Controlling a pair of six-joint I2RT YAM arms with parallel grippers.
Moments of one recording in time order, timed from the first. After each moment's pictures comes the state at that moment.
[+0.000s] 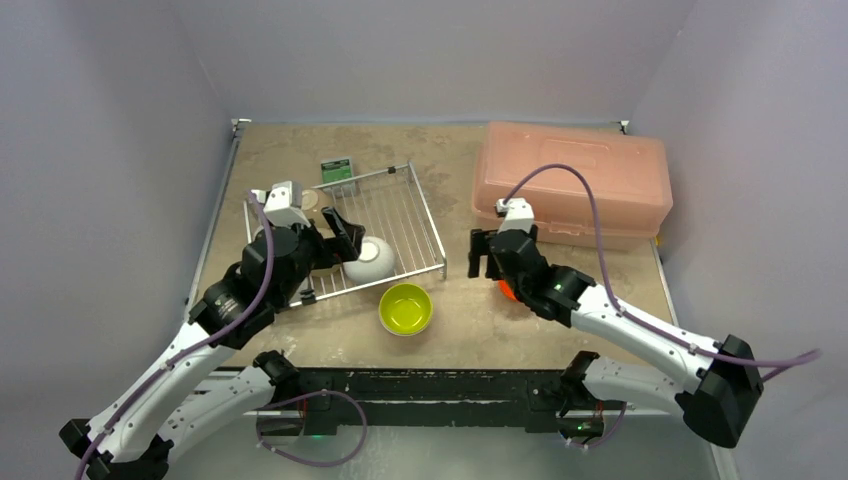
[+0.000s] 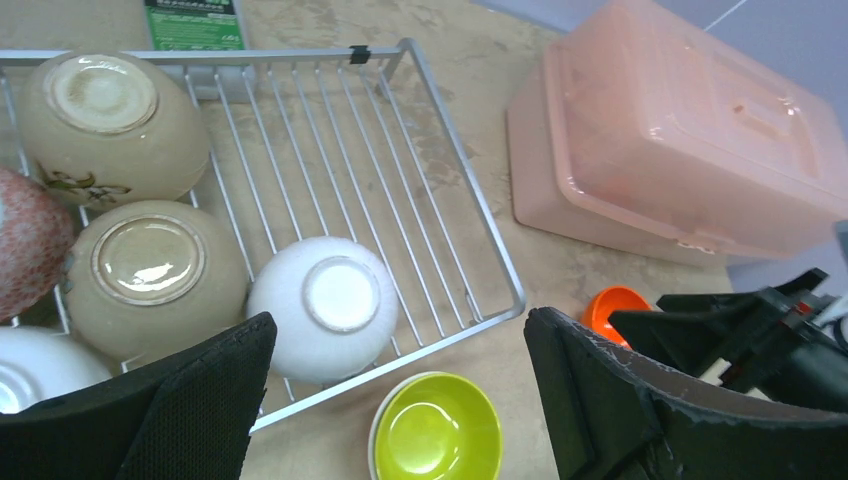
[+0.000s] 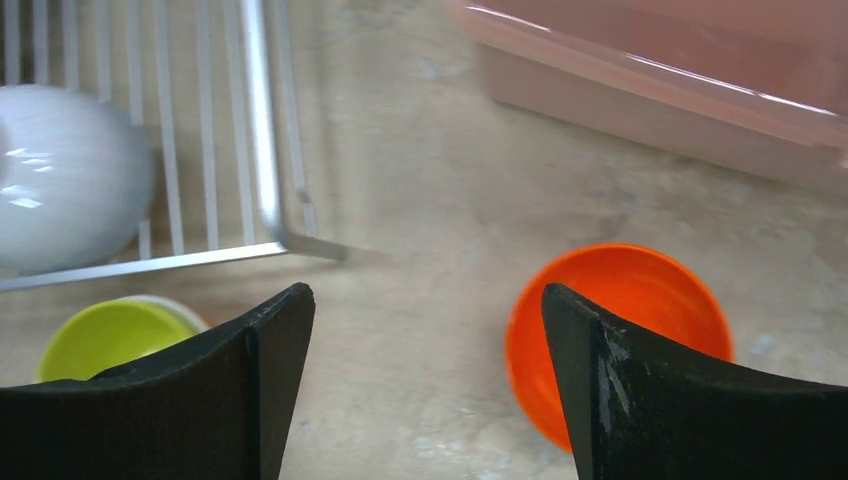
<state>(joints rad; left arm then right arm) -0.69 0.72 0.90 -0.53 -0.41 -0.63 0.88 1.07 0.78 -0.31 0.48 0.50</state>
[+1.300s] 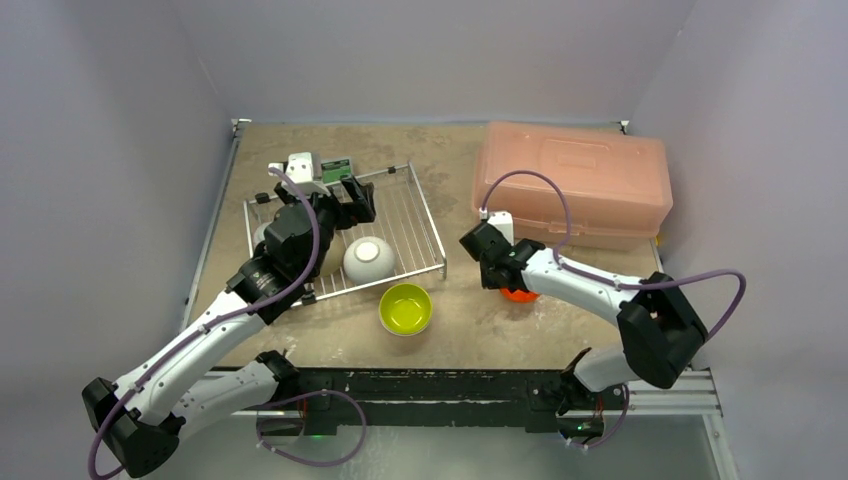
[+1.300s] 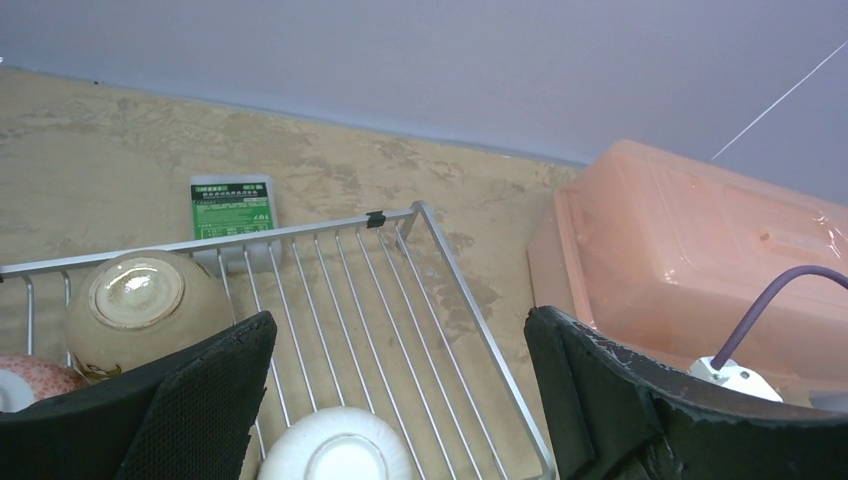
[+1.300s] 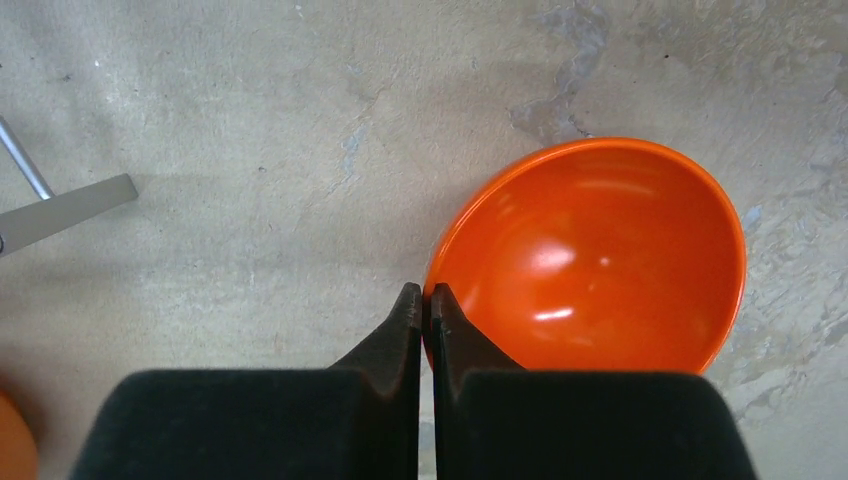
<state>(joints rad) -0.69 0.90 0.88 -0.07 -0.54 -0.38 0.75 1.43 0.86 -0.58 0.44 0.61</state>
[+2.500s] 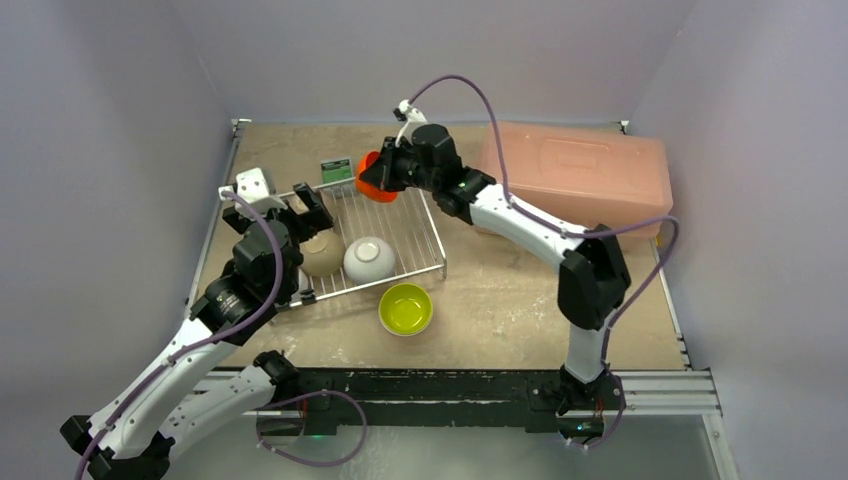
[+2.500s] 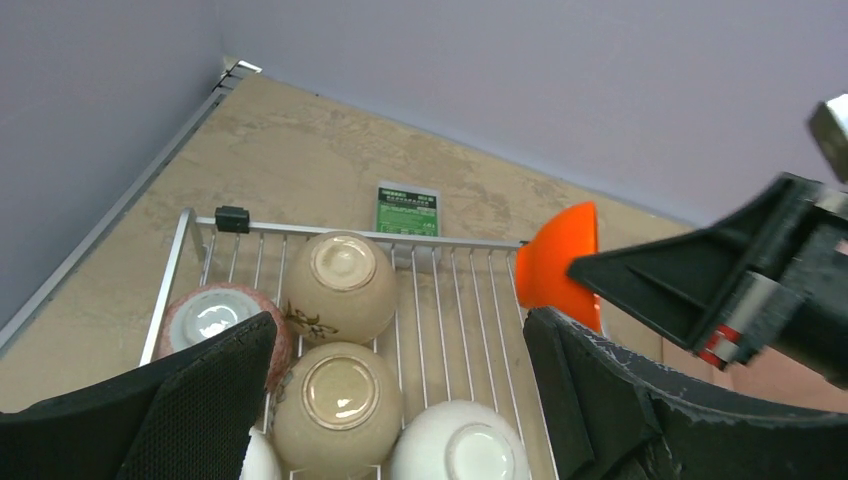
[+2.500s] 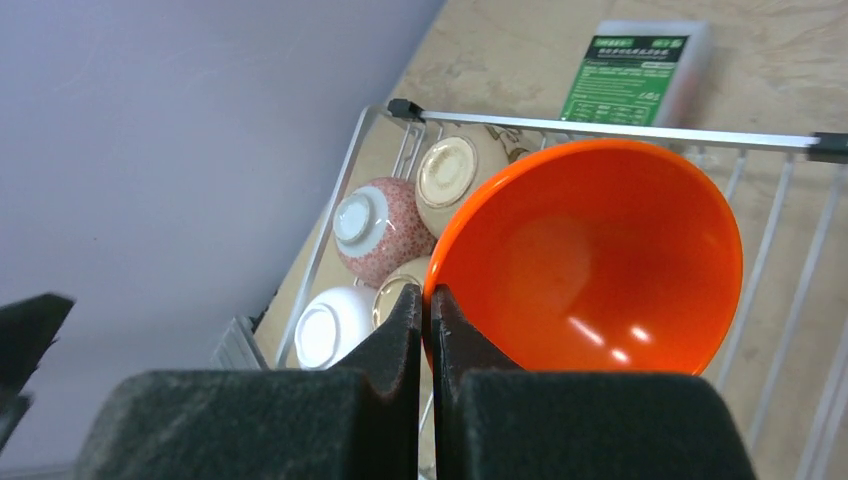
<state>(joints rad) -0.69 0.73 0.91 -0.31 -0.87 -0.38 0.75 1.82 1.59 -0.02 -0.18 0.61</state>
